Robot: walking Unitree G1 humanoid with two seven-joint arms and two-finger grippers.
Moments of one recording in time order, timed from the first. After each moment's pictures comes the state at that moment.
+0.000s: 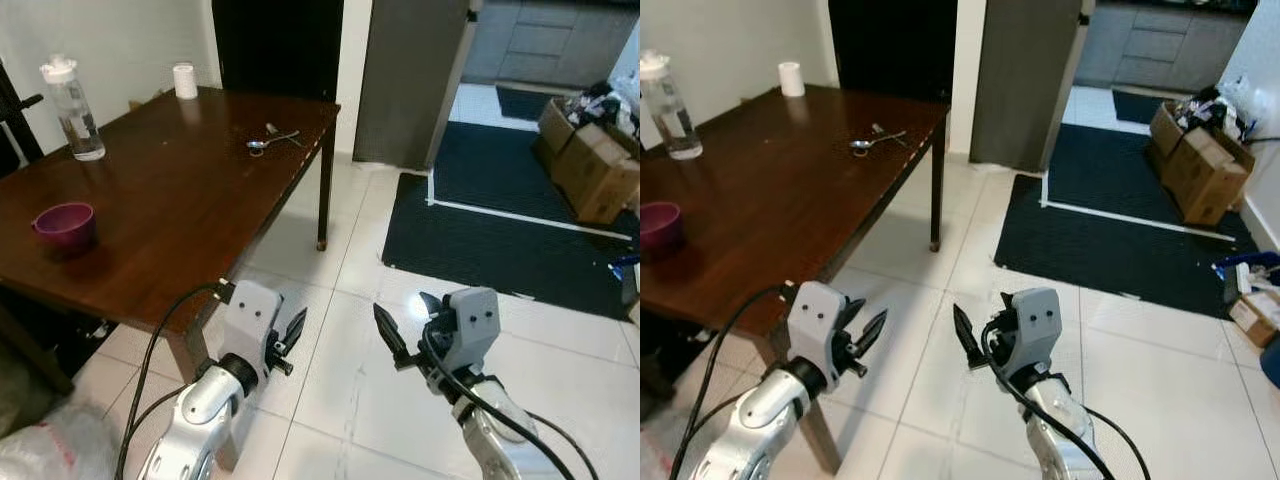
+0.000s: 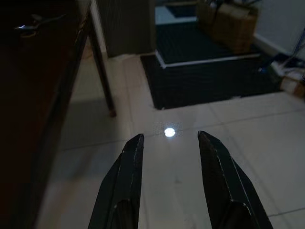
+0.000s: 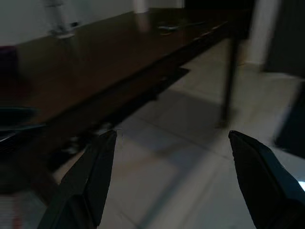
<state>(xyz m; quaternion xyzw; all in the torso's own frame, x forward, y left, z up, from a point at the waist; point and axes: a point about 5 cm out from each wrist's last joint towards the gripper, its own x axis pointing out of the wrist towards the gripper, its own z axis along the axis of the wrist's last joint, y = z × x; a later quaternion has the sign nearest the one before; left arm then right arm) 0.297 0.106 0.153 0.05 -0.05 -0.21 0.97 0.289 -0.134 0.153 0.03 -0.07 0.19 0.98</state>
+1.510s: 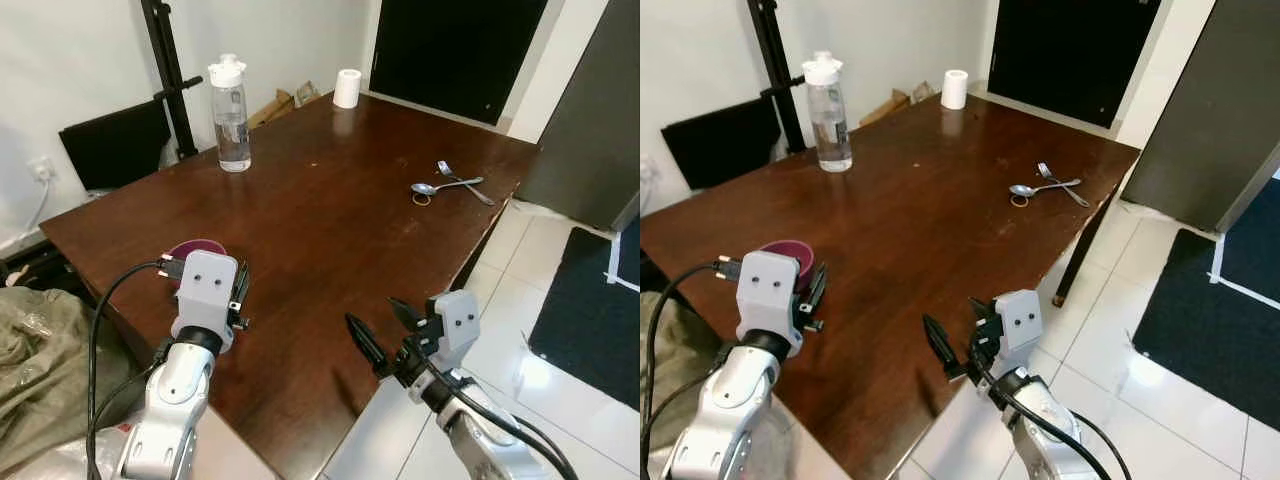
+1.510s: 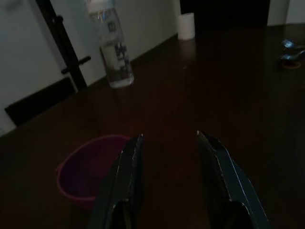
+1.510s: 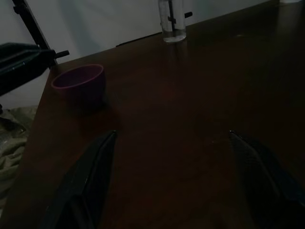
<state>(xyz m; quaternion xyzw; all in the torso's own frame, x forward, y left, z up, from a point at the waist) 0.307 0.140 0.191 0.09 -0.13 -0.03 0.99 0.281 -0.129 0.154 0.06 -0.06 0.26 0.96</state>
